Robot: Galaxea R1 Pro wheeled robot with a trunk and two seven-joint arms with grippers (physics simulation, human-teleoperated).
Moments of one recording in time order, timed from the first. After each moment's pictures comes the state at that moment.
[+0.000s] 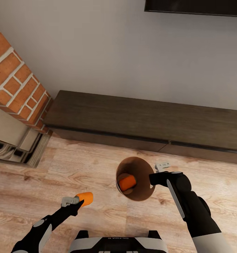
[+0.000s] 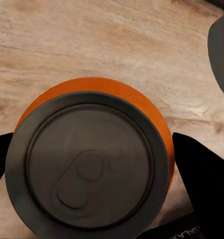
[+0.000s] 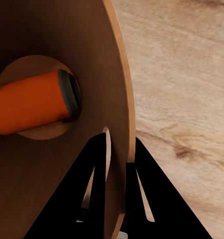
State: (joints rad) left arm -0.47 0.10 0.24 -0.52 -0.01 -0.13 -0.66; right arm -0.51 -0.04 0.11 -1.41 0.04 1.00 0.17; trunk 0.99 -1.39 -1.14
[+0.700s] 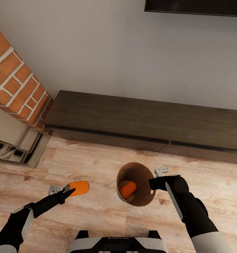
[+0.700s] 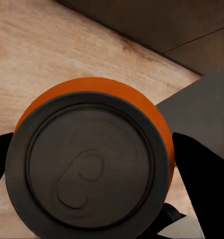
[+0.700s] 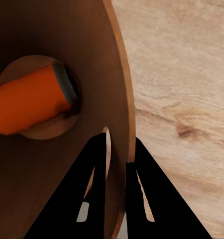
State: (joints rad) left arm -0.47 0.17 0.43 -0.78 -0.01 0.17 -1.05; right arm -0.52 -0.05 0.12 -1.32 0.05 0.99 0.17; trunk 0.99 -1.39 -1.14
